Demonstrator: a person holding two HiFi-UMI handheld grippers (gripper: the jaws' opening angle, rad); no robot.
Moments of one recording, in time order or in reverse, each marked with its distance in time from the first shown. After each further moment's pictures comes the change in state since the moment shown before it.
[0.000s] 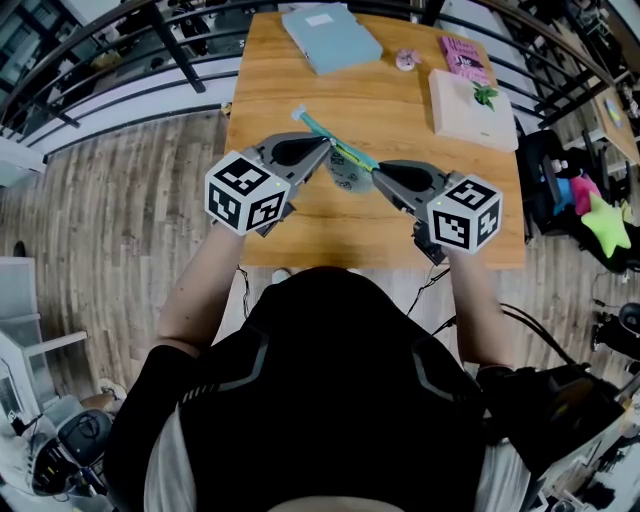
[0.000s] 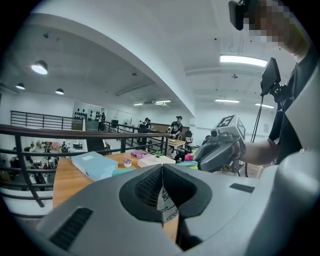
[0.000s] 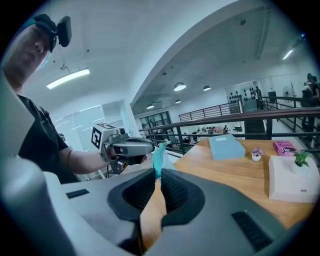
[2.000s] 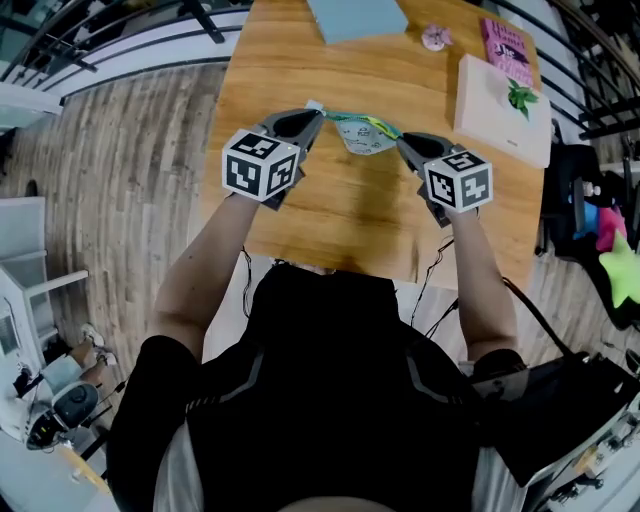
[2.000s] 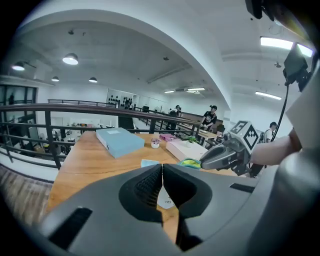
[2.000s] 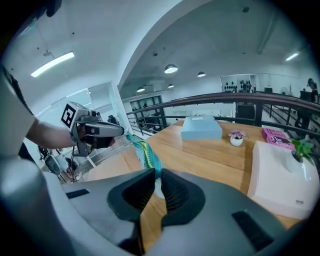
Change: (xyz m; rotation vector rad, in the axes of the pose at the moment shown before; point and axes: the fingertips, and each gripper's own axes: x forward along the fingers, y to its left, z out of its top) left arm 0.100 0.081 -0.087 -0.203 0.135 0.341; right arm 0.041 -0.202 -0.092 -0.009 0.186 -0.095
